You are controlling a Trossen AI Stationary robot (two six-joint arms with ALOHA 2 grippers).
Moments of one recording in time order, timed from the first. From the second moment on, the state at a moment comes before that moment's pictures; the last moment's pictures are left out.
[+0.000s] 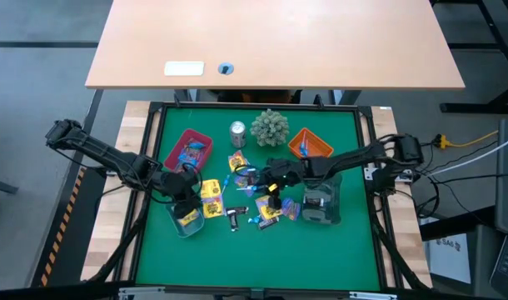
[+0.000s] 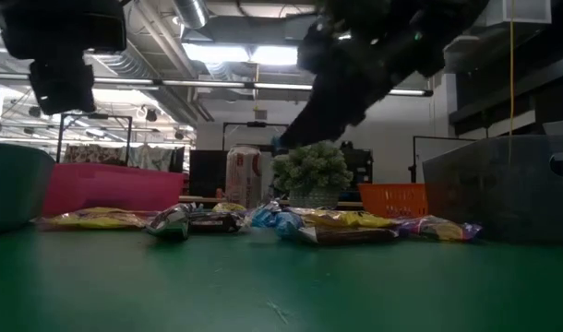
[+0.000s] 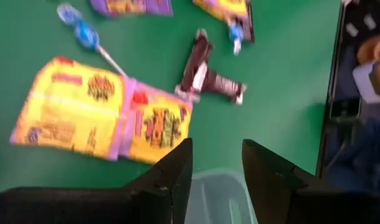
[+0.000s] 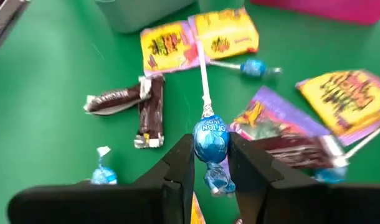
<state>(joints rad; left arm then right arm) -0.35 0.92 0.58 -0.47 -0.09 -0.91 0.05 1.72 0.98 0.09 -0.11 0.07</state>
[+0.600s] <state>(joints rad) -0.35 0.92 0.58 -0.36 -0.38 -0.91 -0.04 1.41 0.98 -0.59 0.48 -0.06</state>
